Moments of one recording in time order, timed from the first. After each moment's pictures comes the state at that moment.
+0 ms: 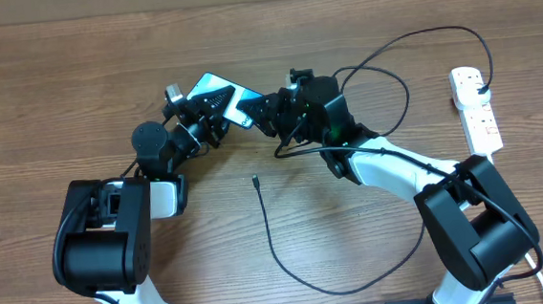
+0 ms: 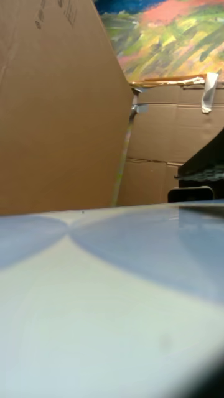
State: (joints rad) left arm -0.10 1.91 0.65 1.28 0.73 -1.79; right arm 0.53 1.85 1.00 0.51 -0.51 1.43
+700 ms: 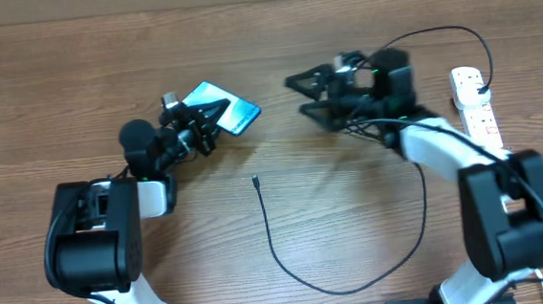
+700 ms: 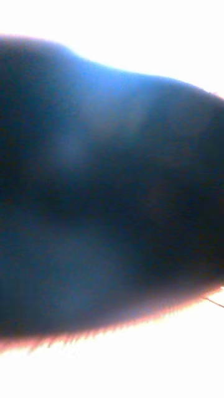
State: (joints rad) left arm -0.01 1.91 0.65 1.15 0.89 -1.80; right arm 0.20 1.81 0.99 0.34 -0.93 1.10
